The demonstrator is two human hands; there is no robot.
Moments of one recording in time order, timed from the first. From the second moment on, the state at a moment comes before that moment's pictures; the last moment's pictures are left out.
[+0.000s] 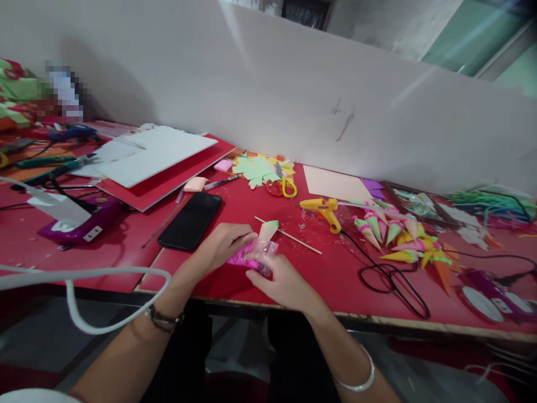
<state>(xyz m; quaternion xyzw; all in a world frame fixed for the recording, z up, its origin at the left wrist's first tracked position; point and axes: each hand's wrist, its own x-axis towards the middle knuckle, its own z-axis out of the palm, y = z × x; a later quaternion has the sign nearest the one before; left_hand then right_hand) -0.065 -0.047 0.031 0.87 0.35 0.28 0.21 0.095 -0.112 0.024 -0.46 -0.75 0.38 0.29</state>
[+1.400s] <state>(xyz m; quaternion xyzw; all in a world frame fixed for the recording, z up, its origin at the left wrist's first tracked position) -0.052 -0.052 0.029 0.79 0.40 0.32 0.32 0.096 -0.109 0.015 -0.42 -0.68 0.48 0.37</state>
